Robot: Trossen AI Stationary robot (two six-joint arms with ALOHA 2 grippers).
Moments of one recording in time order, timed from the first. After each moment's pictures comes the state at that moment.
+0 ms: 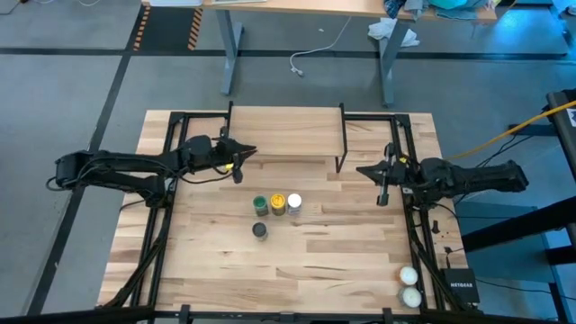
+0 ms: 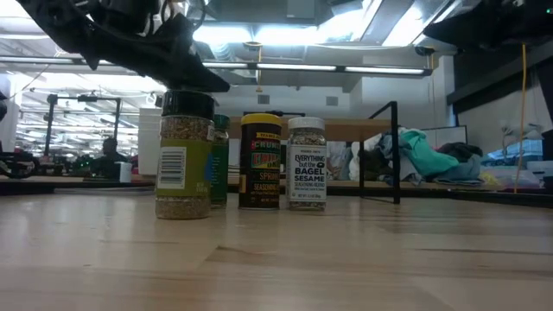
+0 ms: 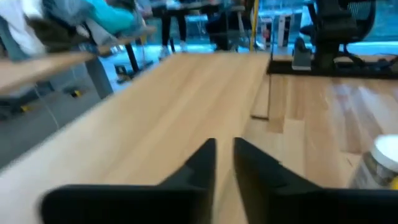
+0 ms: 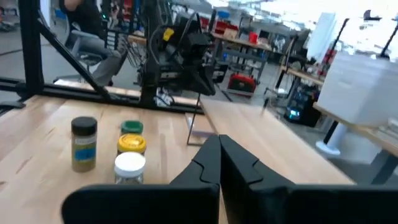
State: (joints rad) left arm 0.31 1.06 0.43 0.45 -0.11 0.11; right arm 0.11 0.33 0.31 0.01 0.28 -0.22
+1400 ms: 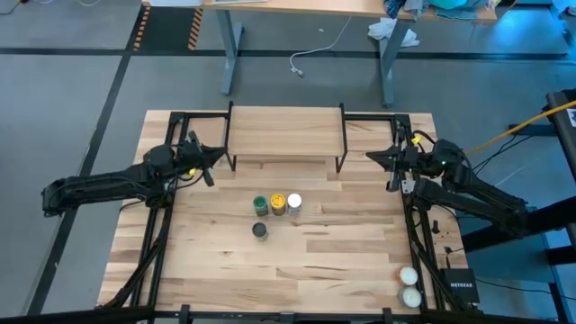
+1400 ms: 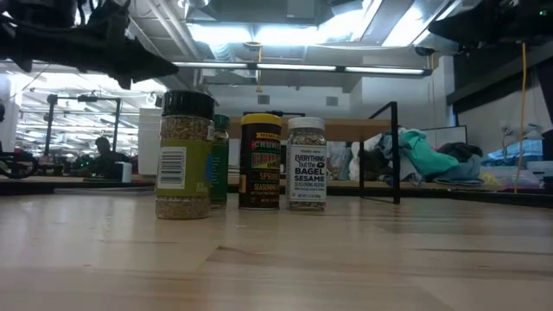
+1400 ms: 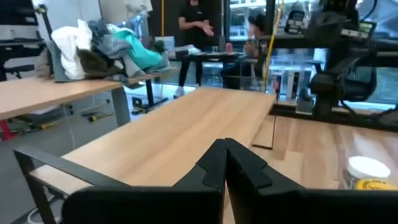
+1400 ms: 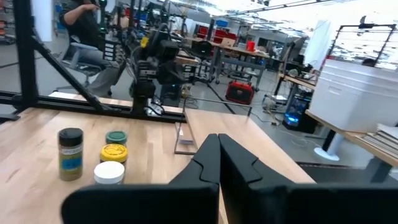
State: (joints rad) left arm 0.32 0.44 0.18 0.26 -0.15 0.03; right arm -0.44 0.23 0.38 -0.12 -0.28 -0.21
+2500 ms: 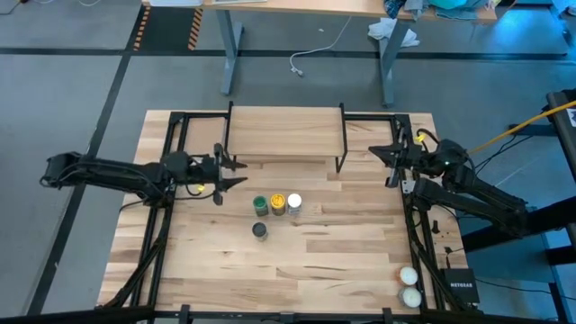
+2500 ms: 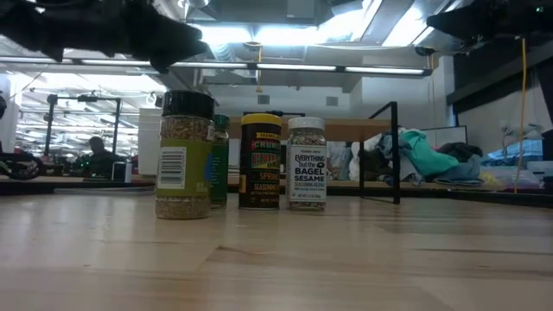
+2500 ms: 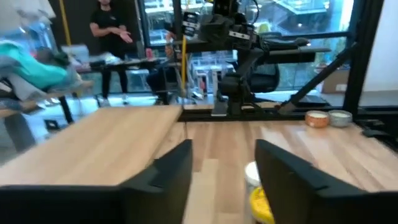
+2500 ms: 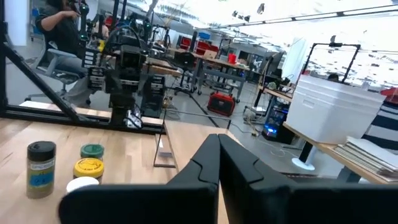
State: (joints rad) left arm 0.07 0.80 0.29 0.53 -0.05 0.07; right arm -0.44 0.23 0.39 -0.05 -0.22 -0.24
